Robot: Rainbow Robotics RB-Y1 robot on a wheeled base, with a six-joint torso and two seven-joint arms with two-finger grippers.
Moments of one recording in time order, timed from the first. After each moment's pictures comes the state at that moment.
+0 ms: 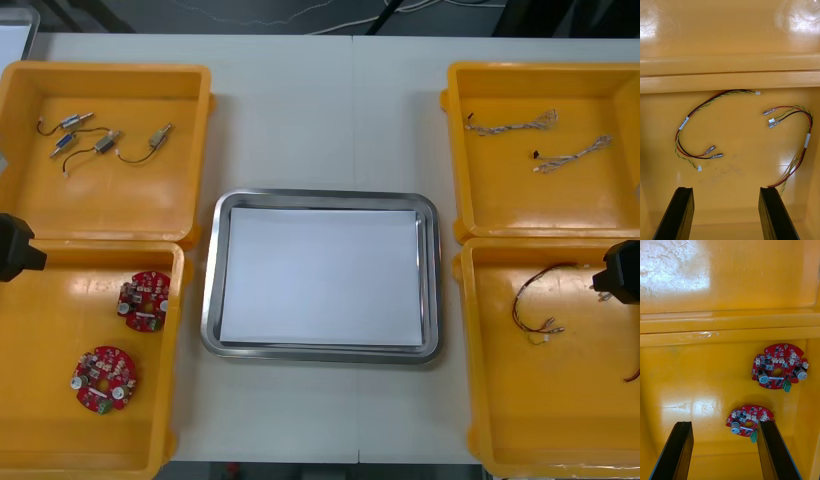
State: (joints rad) right arm -0.14 -0.71 -0.25 -2.22 -0.74 1.92 1.25; left arm -0.14 0.95 0.26 -2.23 0.99 1.82 -1.16
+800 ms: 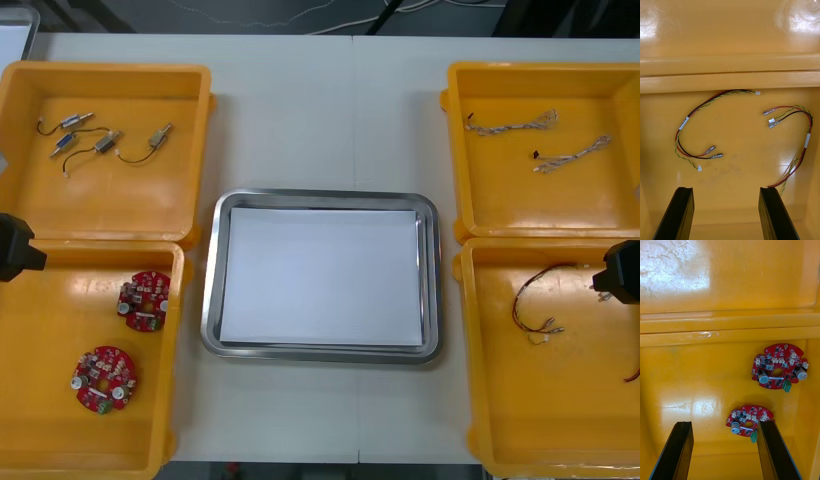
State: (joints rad) right arm -0.14 -0.71 -0.25 -2.22 -0.74 1.92 1.25; left arm -0.14 0.95 0.26 -2.23 0.99 1.82 -1.16
